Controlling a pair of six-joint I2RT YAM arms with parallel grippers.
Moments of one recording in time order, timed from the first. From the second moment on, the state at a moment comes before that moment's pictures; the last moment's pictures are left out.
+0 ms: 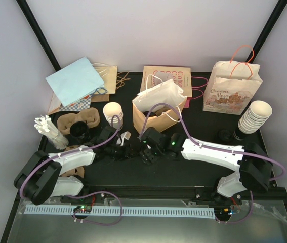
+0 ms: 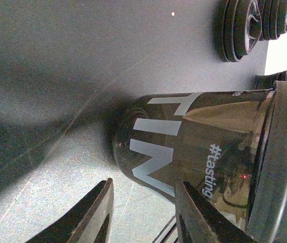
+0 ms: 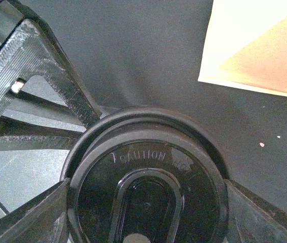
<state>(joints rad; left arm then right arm) -0.57 1.27 0.41 0.02 0.66 -0.81 1.10 1.46 1.01 -0.60 0.11 0.32</state>
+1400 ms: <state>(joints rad) -0.57 1.12 0.36 0.03 0.58 -0.82 1.10 1.50 1.02 -0.58 0.14 0.35</state>
